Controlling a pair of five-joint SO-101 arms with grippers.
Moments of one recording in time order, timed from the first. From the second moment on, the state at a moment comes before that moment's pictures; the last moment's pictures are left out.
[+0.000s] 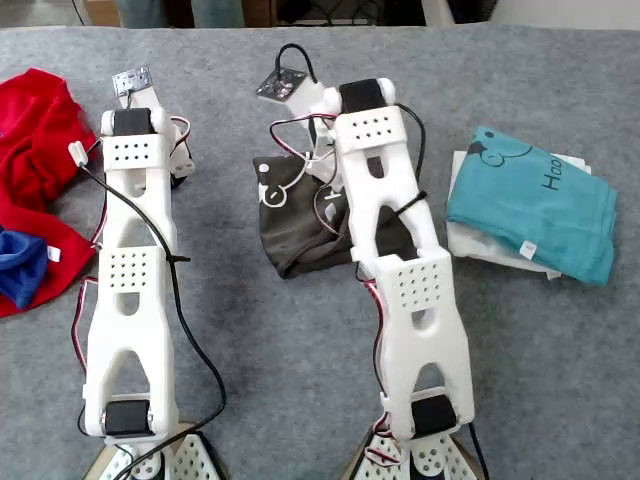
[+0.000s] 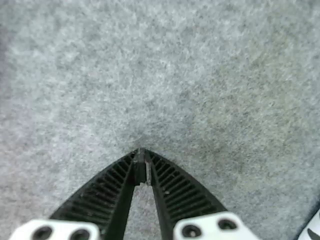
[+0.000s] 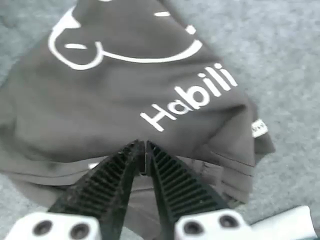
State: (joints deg) left arm -9.7 79.4 -93.7 97.9 16.8; right arm -13.1 51.6 -60.4 97.8 38.5
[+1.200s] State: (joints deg) left arm -9.7 79.4 -93.7 97.9 16.8; right arm -11.3 46.8 -49.5 92.3 43.0
